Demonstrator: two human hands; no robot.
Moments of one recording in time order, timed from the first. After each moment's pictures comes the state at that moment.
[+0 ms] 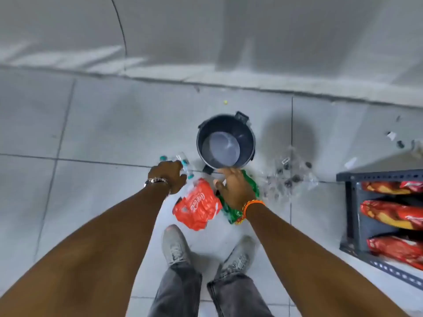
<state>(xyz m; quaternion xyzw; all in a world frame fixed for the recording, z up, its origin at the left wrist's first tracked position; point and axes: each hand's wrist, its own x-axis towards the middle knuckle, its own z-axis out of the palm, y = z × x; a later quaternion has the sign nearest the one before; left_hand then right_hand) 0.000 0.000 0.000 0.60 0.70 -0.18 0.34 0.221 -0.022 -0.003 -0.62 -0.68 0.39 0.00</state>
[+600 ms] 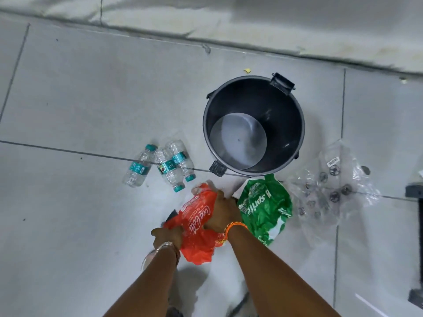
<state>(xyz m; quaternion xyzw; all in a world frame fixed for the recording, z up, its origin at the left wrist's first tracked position) 0.031 -0.138 -0.321 -0.05 0.86 0.06 0.50 0.175 -0.056 -0.317 -0.63 -0.61 0.44 -0.21</state>
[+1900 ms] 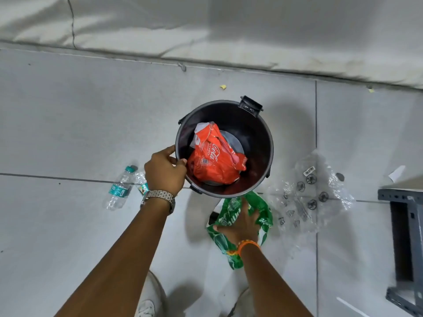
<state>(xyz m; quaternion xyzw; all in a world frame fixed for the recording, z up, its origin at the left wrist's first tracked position) 0.058 0.070 -0.209 0.35 0.81 0.25 0.39 0.263 -0.041 -0.308 -0.80 -0.37 0.45 -0.12</state>
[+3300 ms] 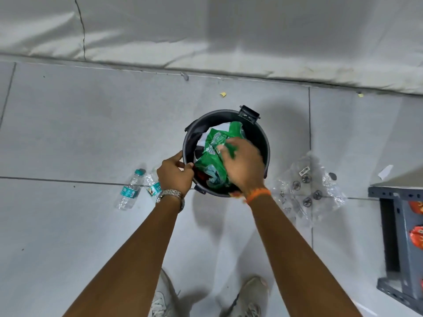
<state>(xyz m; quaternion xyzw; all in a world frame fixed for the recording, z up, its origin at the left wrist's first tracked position) 0.060 0.067 -0.208 0.33 0.81 0.27 0.41 0.225 0.105 -0.177 -0.72 -0.61 0.30 0.13</state>
